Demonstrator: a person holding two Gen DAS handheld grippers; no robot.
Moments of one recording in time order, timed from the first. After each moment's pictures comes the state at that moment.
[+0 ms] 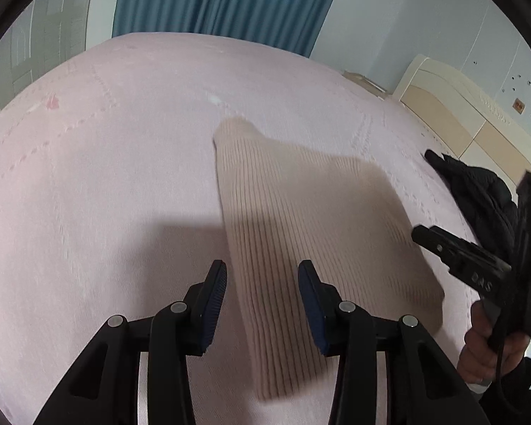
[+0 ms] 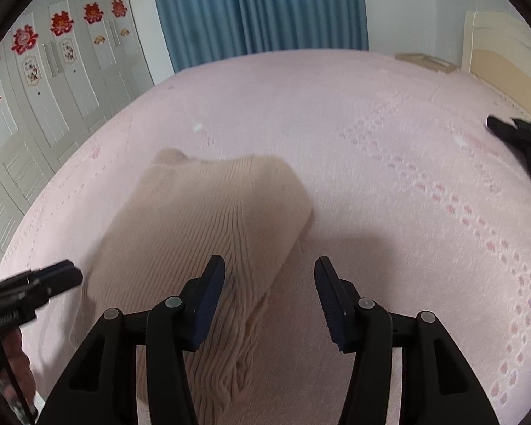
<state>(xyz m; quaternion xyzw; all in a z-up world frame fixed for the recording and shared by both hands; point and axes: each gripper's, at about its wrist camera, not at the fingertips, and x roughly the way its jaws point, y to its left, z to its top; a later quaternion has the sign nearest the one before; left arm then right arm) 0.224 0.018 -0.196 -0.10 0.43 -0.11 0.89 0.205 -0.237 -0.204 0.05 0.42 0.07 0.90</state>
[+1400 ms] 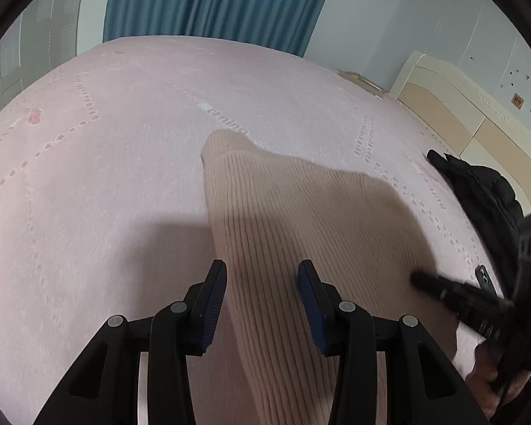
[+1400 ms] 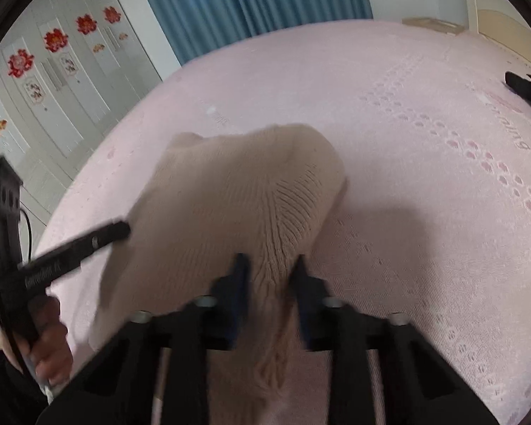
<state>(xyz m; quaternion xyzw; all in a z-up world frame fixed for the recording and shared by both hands) 0.247 0.011 -0.206 -0.09 0.43 -0.12 0.89 0.204 -0.228 -0.221 0.12 0.45 0.12 0.88</state>
